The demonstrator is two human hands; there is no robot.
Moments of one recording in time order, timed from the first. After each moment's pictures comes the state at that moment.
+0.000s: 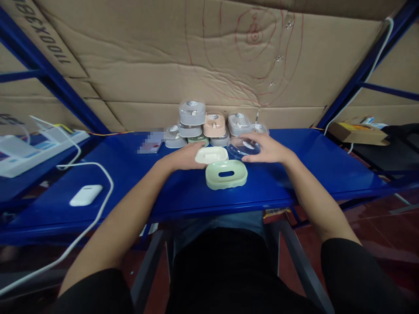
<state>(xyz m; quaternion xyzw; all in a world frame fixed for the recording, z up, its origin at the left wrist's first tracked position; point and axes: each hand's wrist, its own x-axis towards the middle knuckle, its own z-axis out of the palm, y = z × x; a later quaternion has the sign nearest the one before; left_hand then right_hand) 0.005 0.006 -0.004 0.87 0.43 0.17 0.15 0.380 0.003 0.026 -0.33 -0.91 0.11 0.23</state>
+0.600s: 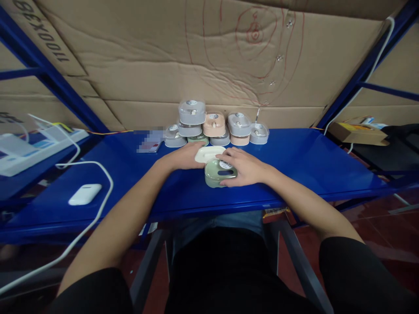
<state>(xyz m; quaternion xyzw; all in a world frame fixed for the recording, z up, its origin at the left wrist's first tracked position) 0.010 0.003 -0.001 0.87 0.44 0.16 0.16 0.310 -0.042 -0.001 -0.26 -0.95 0.06 0.15</state>
